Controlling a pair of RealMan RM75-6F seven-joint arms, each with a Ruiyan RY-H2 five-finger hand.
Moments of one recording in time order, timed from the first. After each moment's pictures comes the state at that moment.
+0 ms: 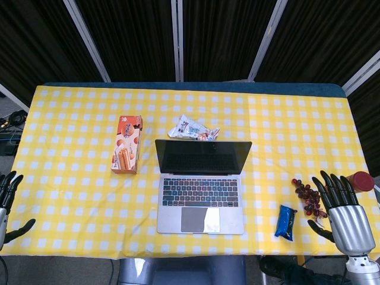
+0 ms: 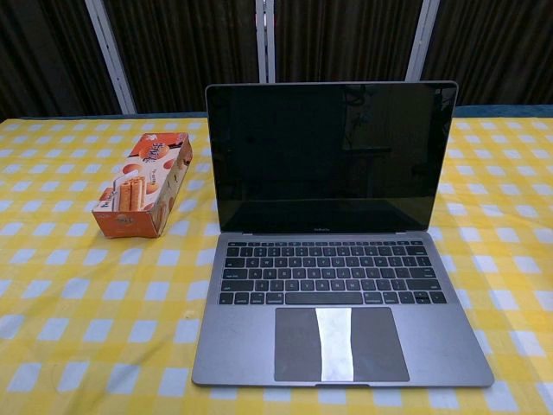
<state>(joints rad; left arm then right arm) 0.05 -1.04 0.00 -1.80 1.64 1.65 0.19 0.02 -1.05 0.03 -1.80 -1.71 1.61 -0.22</state>
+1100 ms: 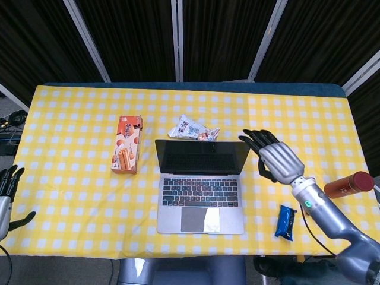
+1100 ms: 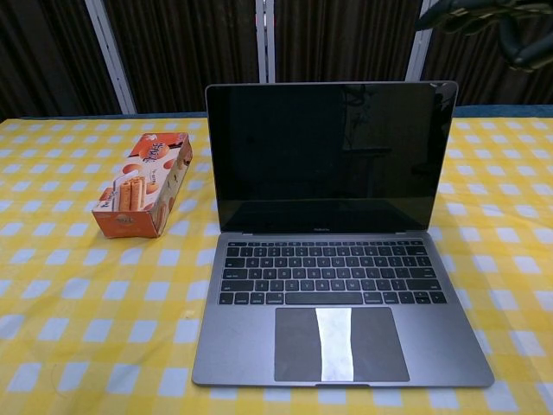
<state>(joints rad) -0.02 -1.07 -0.05 -1.79 1.46 1.52 0.24 0.66 -0.92 0.33 -1.89 -1.25 0.75 0.00</state>
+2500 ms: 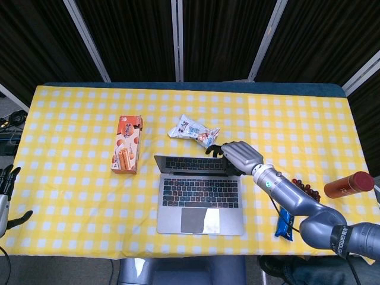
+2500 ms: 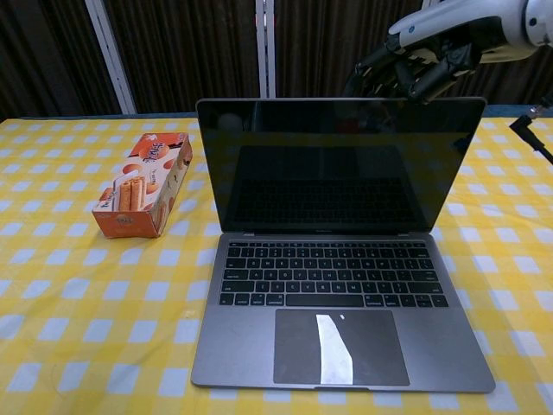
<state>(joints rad) -0.03 -1.08 -0.05 -1.78 1.42 1.52 0.26 0.96 -0.97 0.25 -1.88 -0.93 0.55 0.02</state>
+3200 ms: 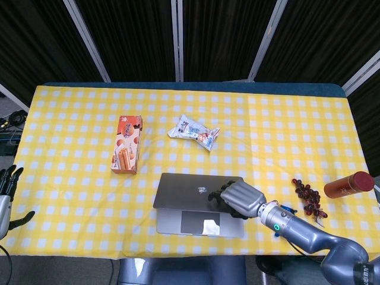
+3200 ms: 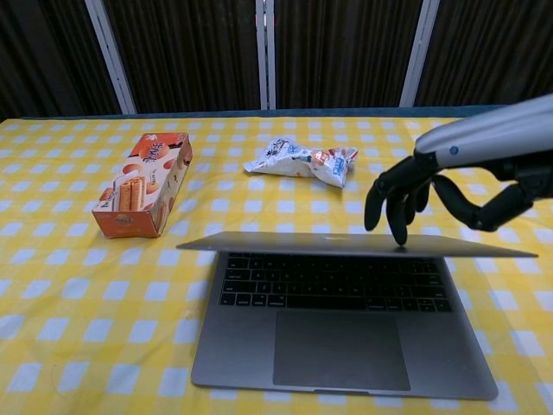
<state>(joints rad) -0.02 -1.07 -0.04 -1.79 1.44 1.53 0.25 0.82 -0.93 0.10 -2.05 -1.37 0.57 -0.06</state>
